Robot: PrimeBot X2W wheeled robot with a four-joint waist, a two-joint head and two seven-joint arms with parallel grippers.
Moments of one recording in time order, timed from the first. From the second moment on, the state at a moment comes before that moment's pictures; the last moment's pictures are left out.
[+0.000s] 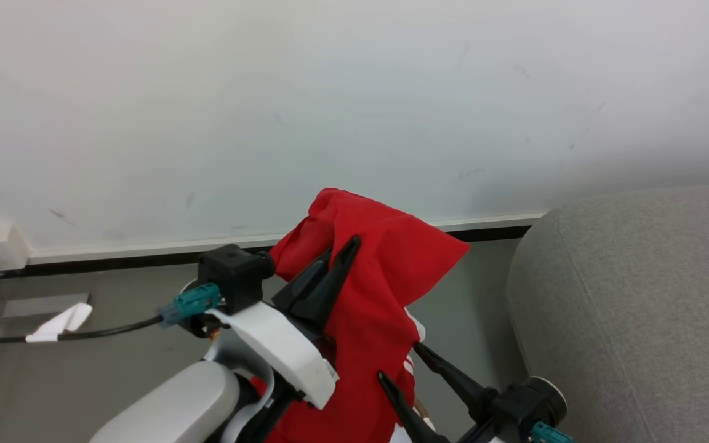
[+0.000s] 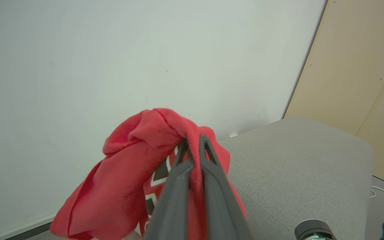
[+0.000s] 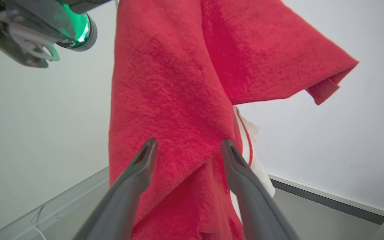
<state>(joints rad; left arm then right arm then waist) -0.59 0.46 -0.86 -0.09 -0.83 0.21 -0.09 -0.29 -0.10 0.73 0.32 0.46 0.13 -0.26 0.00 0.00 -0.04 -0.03</state>
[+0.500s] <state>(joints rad) -0.59 0.47 -0.87 -0.11 -0.83 0.22 -0.07 -0.28 -0.09 0.77 0.36 0.50 0.13 -0.26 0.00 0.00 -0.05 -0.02</state>
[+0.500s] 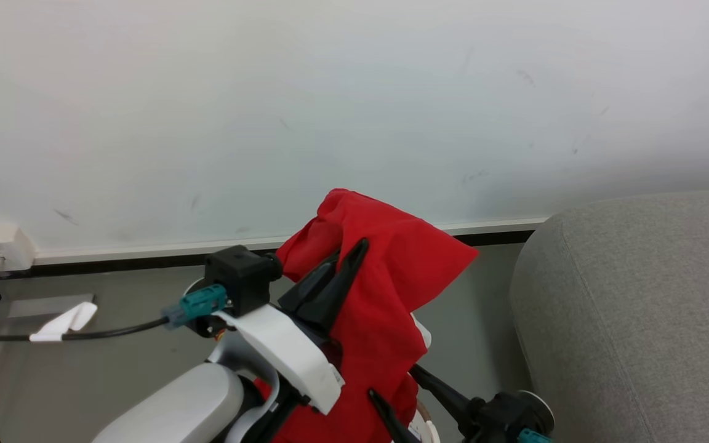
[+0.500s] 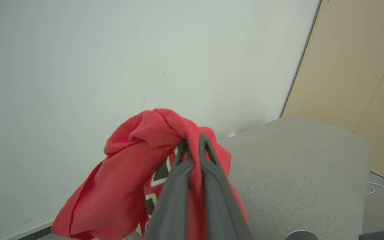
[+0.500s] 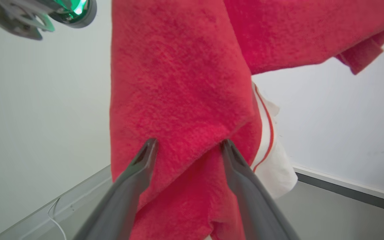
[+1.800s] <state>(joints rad) -0.56 0.45 -0.92 -0.01 -0.78 0.24 -0.14 -0.39 -0.22 0.64 0.13 0.68 0.13 -0.26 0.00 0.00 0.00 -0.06</state>
